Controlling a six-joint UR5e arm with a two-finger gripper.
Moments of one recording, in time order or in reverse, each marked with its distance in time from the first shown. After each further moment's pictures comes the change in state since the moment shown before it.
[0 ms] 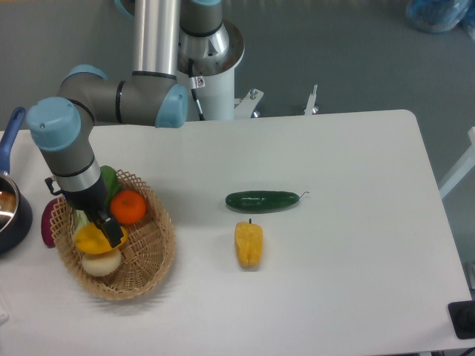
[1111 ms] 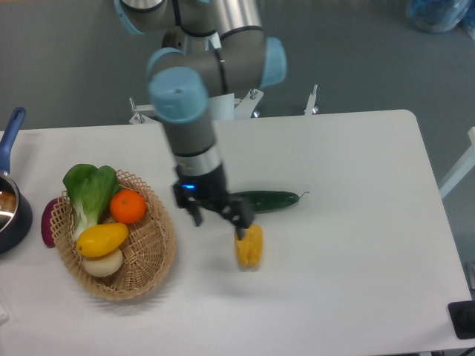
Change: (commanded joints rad) arm 0.537 0.103 -0.012 -0.009 -0.011 0.210
